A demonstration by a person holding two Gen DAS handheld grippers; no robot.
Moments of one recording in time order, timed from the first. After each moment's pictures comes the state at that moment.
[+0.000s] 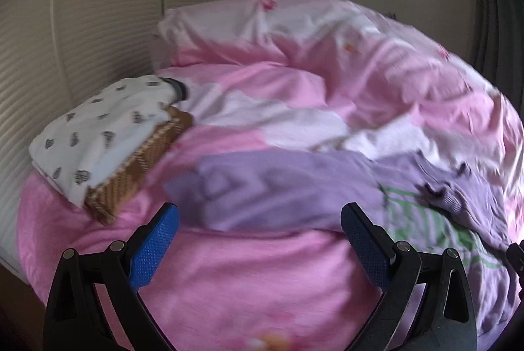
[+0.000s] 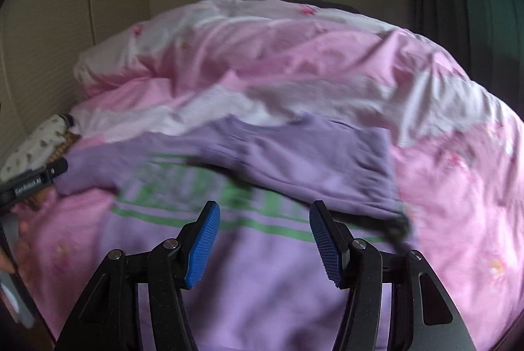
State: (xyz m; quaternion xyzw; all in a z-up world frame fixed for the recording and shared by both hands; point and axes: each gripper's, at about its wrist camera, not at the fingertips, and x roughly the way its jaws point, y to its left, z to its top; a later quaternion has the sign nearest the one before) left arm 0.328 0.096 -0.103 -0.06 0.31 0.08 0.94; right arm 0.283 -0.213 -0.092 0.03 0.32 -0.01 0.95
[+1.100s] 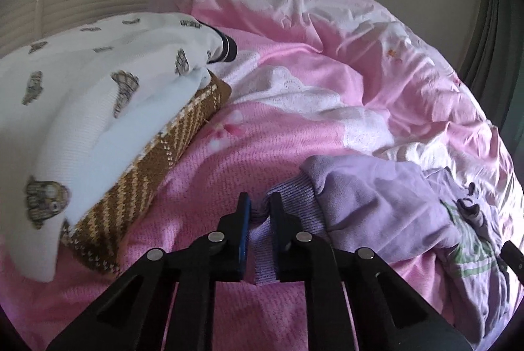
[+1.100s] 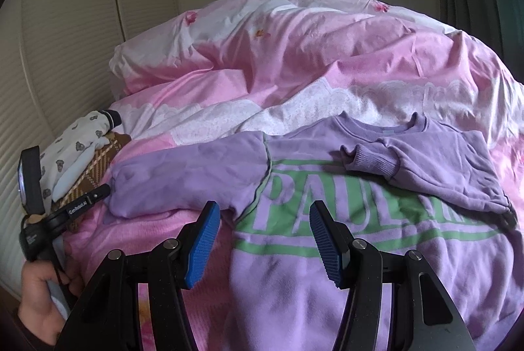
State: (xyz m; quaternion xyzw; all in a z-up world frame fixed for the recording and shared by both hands) left arm 0.381 0.224 -0.175 -0.15 0.33 0.01 0.93; right arm 0.323 -0.074 -0.111 0.05 0.33 0.05 0.94
